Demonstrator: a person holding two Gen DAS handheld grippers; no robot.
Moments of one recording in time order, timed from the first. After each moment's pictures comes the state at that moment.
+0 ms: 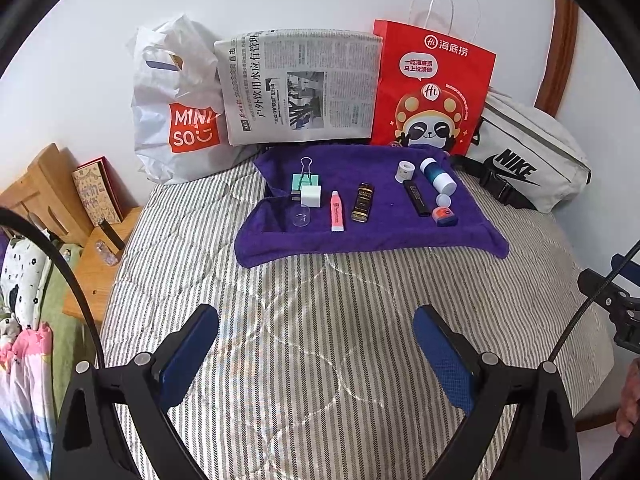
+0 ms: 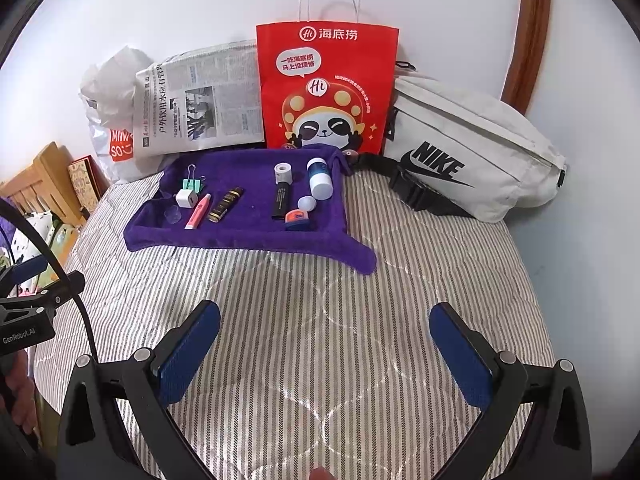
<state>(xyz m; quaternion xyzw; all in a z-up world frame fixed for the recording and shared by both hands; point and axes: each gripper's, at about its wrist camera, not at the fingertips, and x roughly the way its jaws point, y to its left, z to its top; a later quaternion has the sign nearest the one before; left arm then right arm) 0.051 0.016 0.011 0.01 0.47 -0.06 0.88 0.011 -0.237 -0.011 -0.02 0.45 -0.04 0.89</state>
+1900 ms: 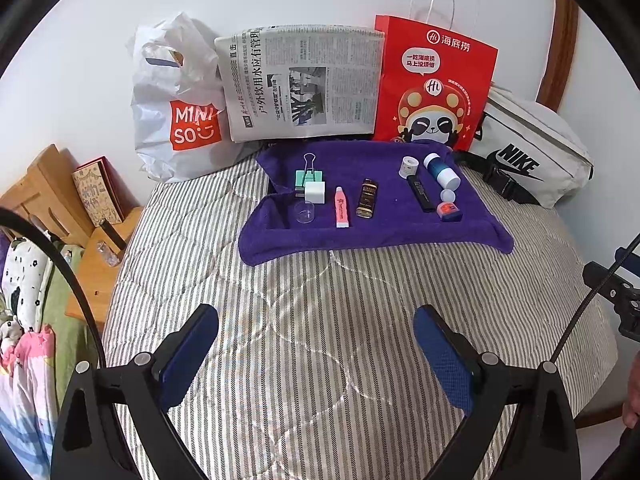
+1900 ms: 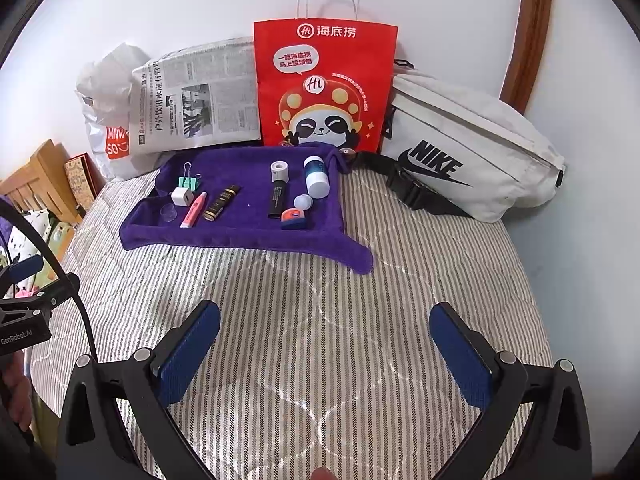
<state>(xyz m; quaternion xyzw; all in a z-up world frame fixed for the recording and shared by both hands) 0.054 0.020 0.006 0.02 0.48 -0.06 0.88 0.015 -0.238 -0.012 -0.02 0.45 -0.04 0.89</state>
